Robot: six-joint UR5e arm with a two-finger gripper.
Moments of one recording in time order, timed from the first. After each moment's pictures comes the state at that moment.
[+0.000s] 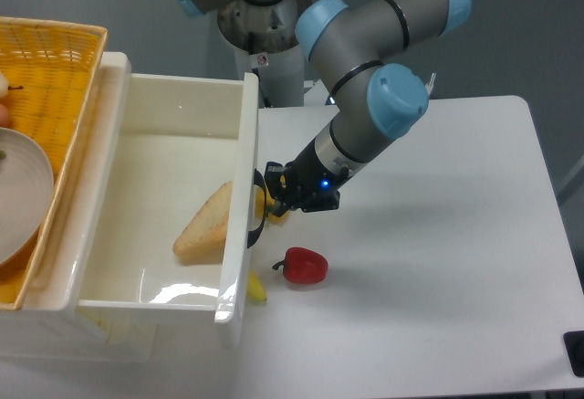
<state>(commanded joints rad) 2.52 -1.87 -1.58 -1.50 1.08 0.74</state>
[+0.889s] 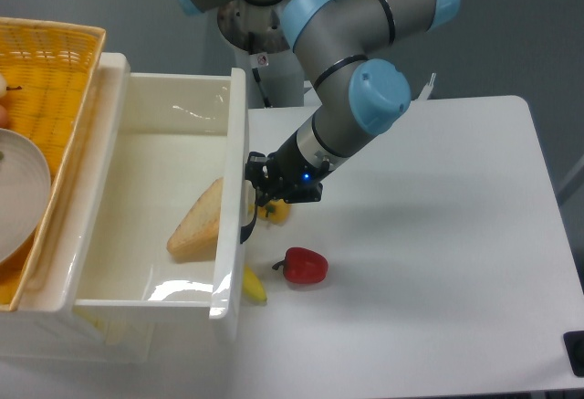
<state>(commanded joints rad) 2.50 -1.85 -1.57 -1.53 1.08 0.74</state>
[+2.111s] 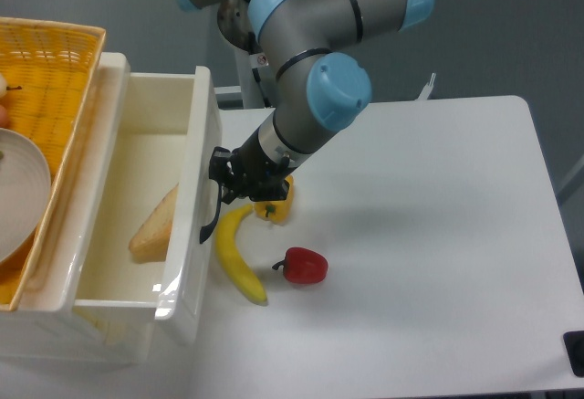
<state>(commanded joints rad) 2.41 -1.83 -1.57 -1.52 1.06 0.68</state>
